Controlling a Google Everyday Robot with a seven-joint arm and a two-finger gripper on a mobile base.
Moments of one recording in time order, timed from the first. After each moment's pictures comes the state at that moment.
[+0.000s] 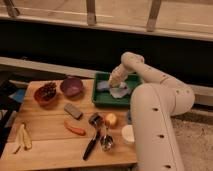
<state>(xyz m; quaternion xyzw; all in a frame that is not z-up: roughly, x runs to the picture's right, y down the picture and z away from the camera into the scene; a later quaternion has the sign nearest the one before) 0.063 -0.044 0.971 -0.32 0.03 0.74 0.59</state>
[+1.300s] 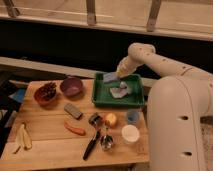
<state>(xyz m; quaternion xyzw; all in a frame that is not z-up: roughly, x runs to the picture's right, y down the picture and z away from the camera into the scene) 0.112 -0.094 0.889 -0.23 0.01 0.75 0.62</state>
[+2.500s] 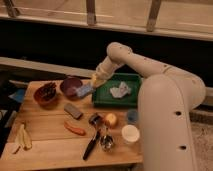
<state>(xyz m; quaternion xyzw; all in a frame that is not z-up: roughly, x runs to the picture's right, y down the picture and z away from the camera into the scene) -0.056 -0.027 0.837 -0.43 -0.02 0.60 0.68</state>
